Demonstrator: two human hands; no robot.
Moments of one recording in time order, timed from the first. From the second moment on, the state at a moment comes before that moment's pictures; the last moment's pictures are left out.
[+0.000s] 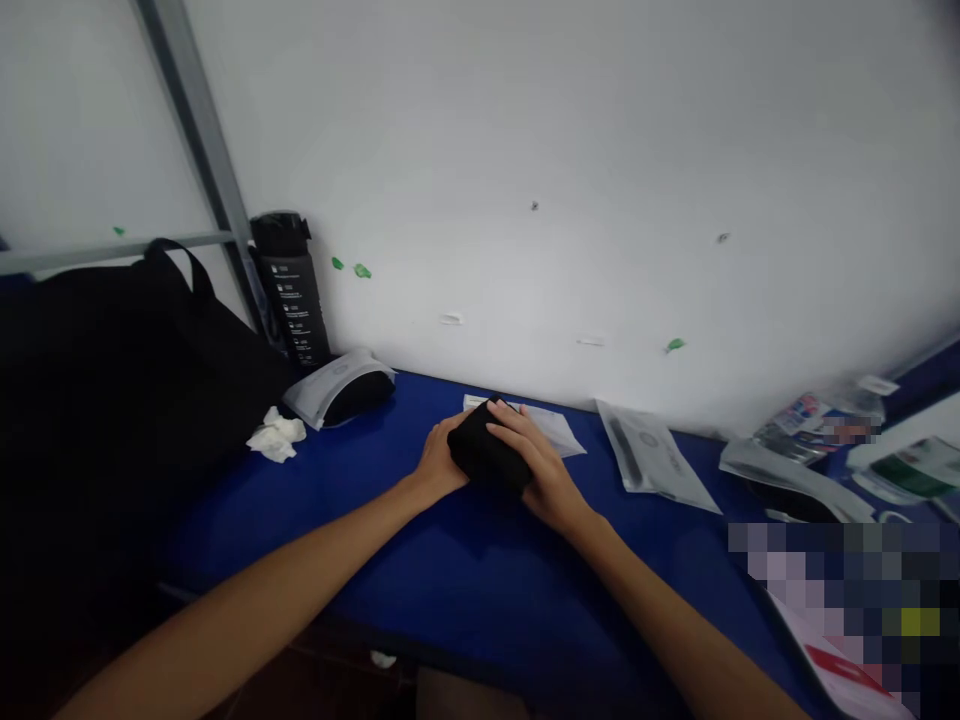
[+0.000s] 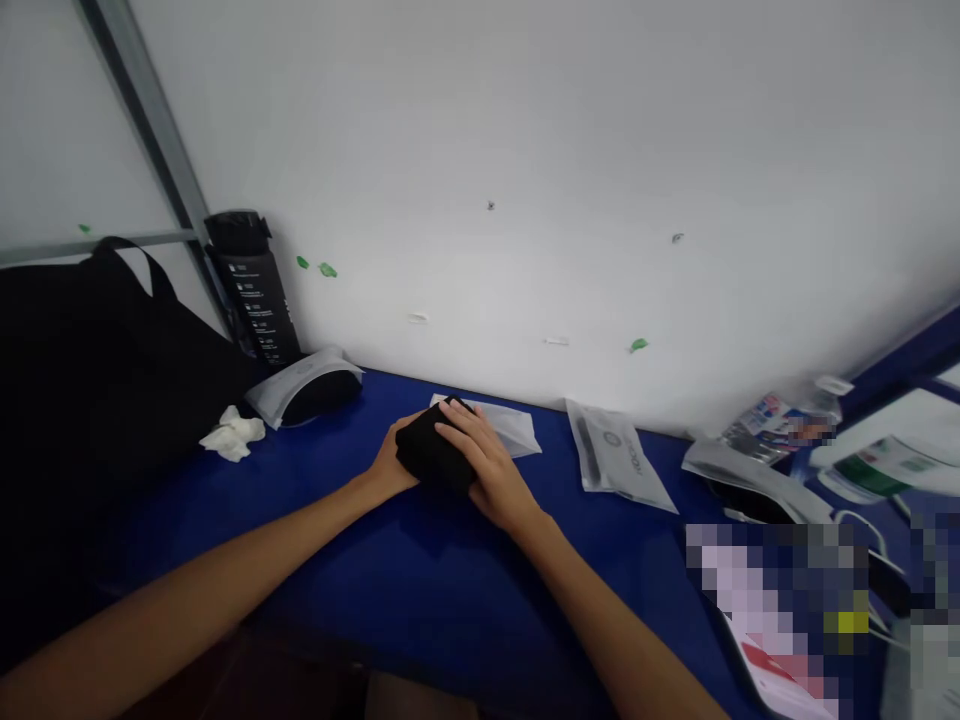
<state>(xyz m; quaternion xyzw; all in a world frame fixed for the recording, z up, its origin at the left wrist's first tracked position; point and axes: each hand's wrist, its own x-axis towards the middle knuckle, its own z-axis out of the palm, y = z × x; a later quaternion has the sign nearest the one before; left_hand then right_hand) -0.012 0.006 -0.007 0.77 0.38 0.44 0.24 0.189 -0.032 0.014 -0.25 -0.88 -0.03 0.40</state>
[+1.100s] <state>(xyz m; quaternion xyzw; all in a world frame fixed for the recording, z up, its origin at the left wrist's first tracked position) 0.003 -0.012 0.008 0.73 0.41 0.51 0.20 0.199 -0.041 0.006 -0.40 -0.84 0.11 0.34</state>
